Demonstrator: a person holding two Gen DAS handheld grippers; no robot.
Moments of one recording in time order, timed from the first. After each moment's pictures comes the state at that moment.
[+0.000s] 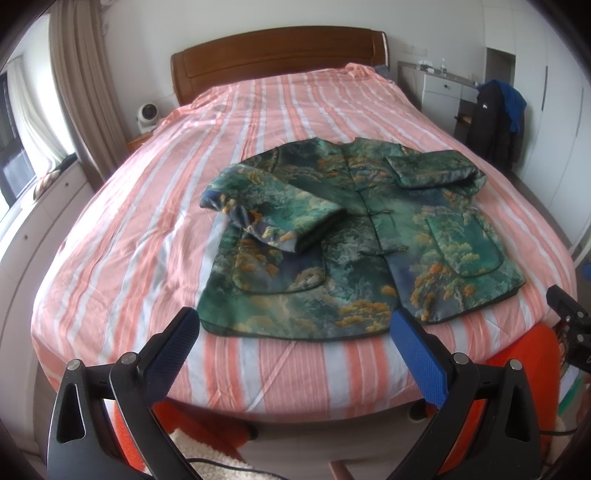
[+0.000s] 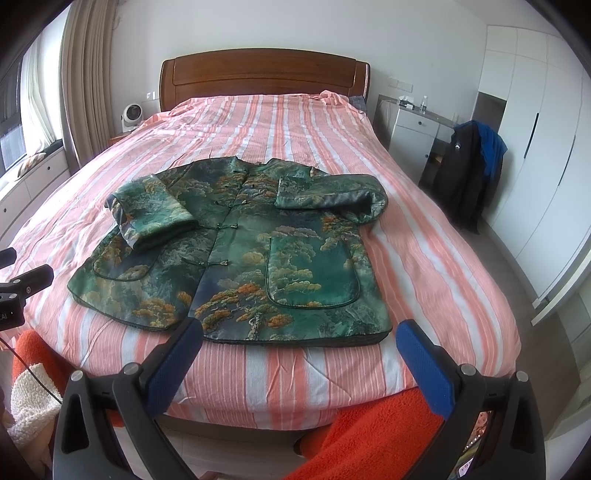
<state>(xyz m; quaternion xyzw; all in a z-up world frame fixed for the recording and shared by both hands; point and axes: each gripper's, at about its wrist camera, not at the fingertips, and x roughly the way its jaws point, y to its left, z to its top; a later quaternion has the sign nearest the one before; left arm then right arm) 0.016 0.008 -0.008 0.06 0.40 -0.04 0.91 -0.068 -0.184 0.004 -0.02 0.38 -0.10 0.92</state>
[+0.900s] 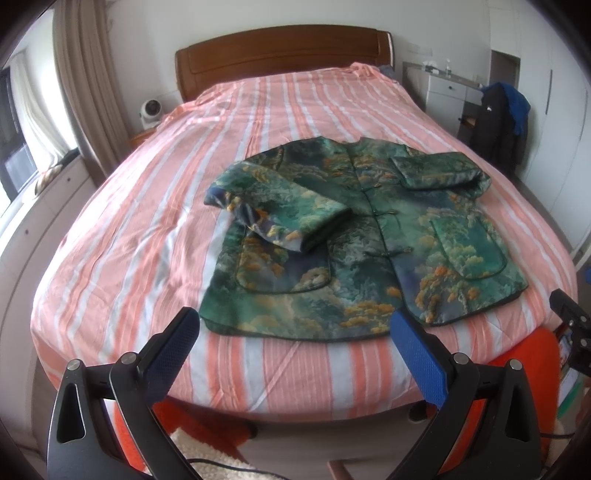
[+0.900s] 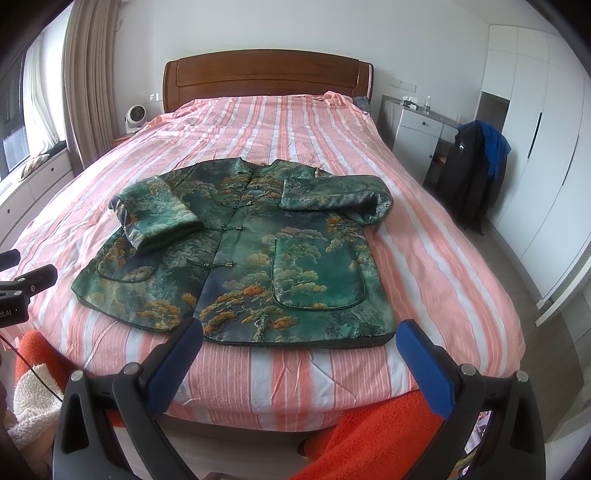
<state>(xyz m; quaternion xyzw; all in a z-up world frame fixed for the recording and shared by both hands) 0.018 0.014 -0.009 0.05 0.40 -0.03 0.91 -0.067 -0.180 0.004 -0.02 0.38 -0.09 0.92</state>
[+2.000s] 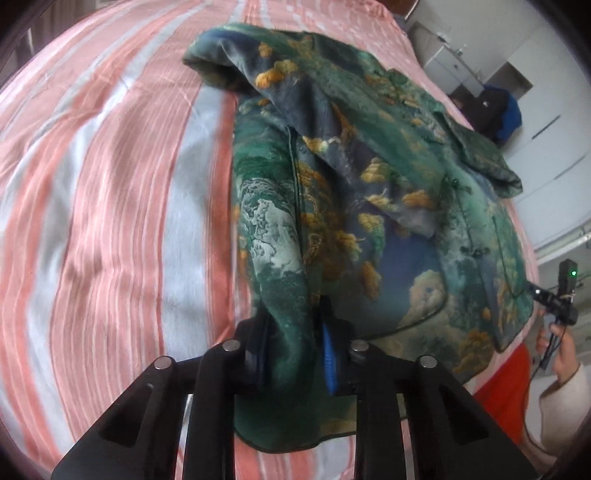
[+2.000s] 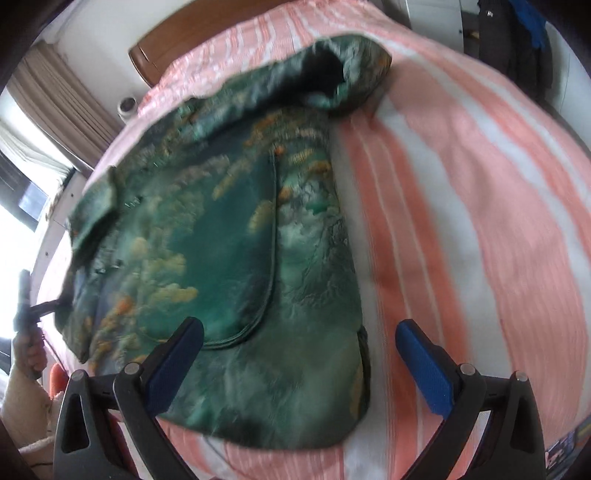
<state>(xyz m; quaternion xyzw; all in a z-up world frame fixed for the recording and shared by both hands) 0.188 0.125 -0.170 -0.10 0.56 -0.16 0.81 0.084 -0.386 -0.156 0.18 0.53 0.02 0.83</state>
